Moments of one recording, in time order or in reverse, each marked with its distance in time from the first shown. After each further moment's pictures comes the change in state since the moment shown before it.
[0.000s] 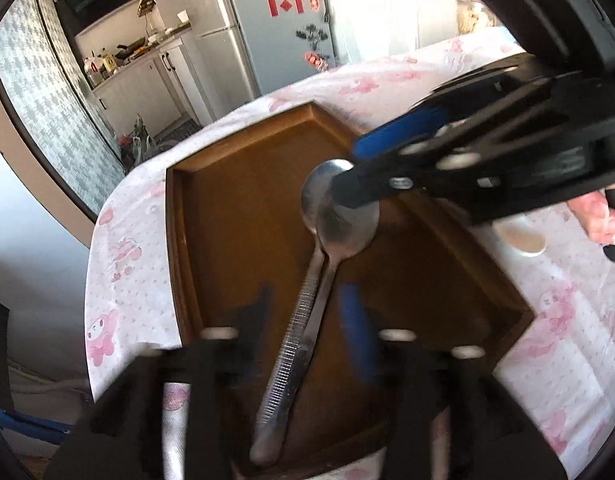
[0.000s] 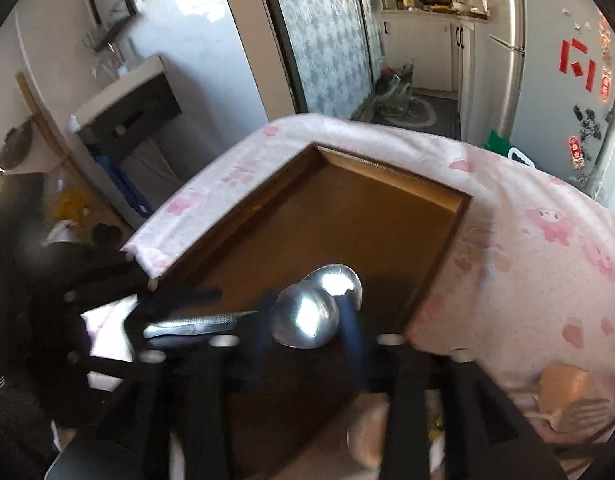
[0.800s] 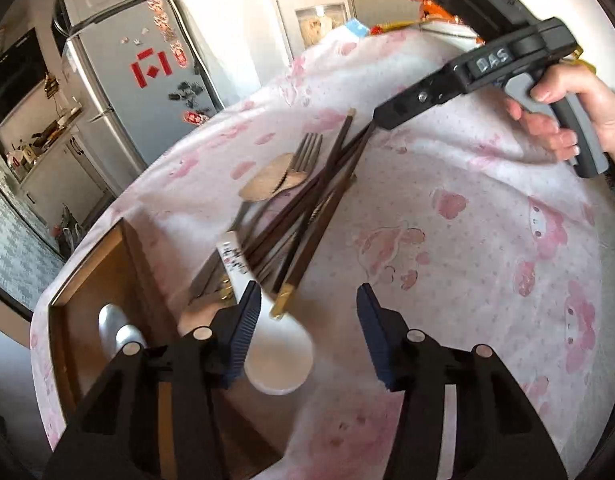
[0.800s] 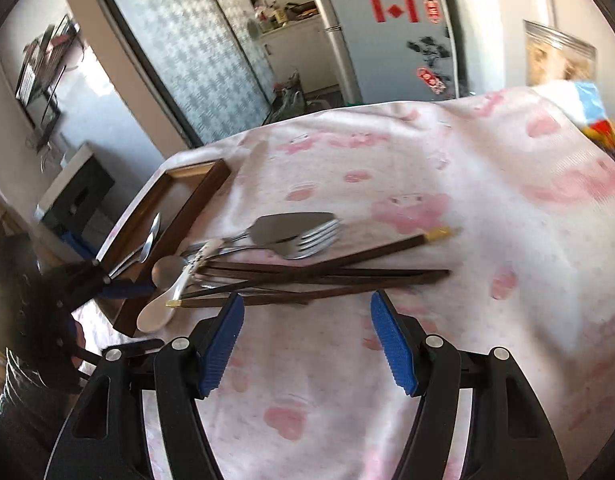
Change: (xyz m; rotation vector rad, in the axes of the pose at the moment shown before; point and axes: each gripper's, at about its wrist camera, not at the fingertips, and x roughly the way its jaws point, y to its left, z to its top) left arm 0.009 -0.154 0.051 0.283 -0.089 -0.181; right arm -0.148 -0.168 -0.136 0.343 -0.083 -0.132
